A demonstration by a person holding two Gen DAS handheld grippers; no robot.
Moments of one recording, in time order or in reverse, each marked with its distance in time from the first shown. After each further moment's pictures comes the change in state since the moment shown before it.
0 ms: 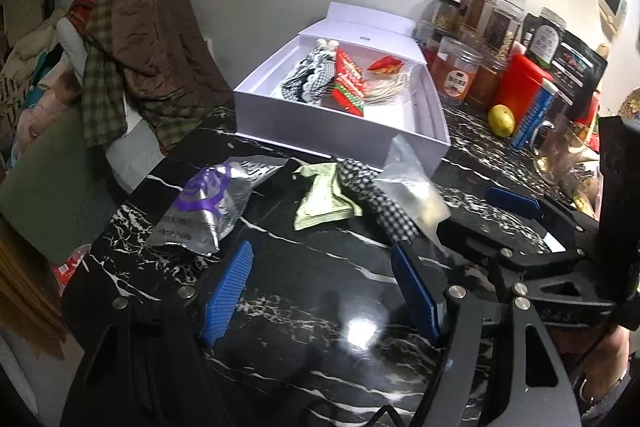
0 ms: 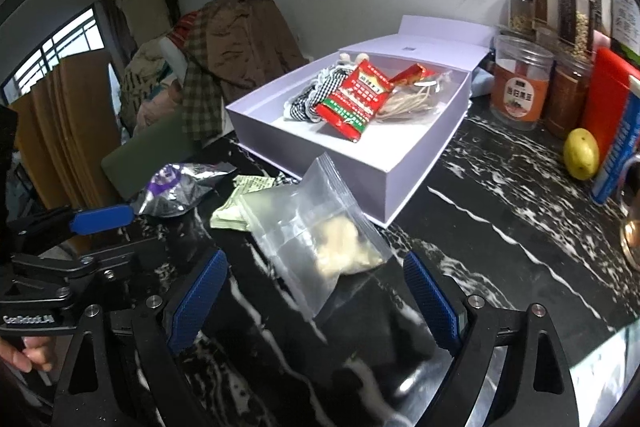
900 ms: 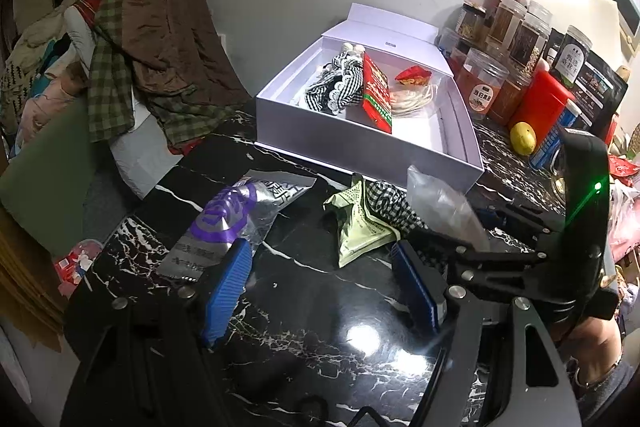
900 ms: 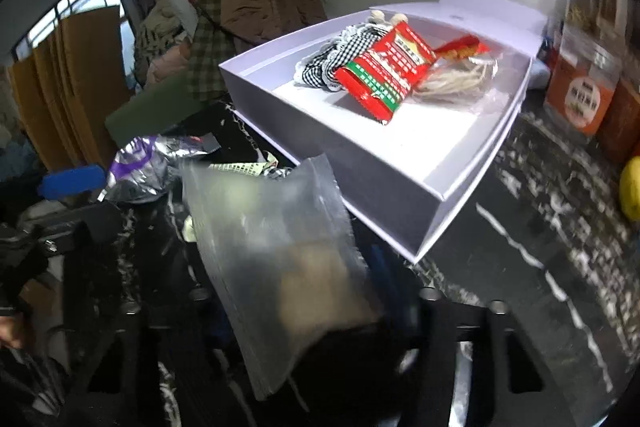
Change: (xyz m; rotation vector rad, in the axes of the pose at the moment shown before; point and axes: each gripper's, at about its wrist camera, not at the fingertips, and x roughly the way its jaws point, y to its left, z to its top) left arm 0.018 0.020 0.018 -0.042 0.004 0.013; right arm 0.062 -0.008 0.017 -0.072 0.135 0.079
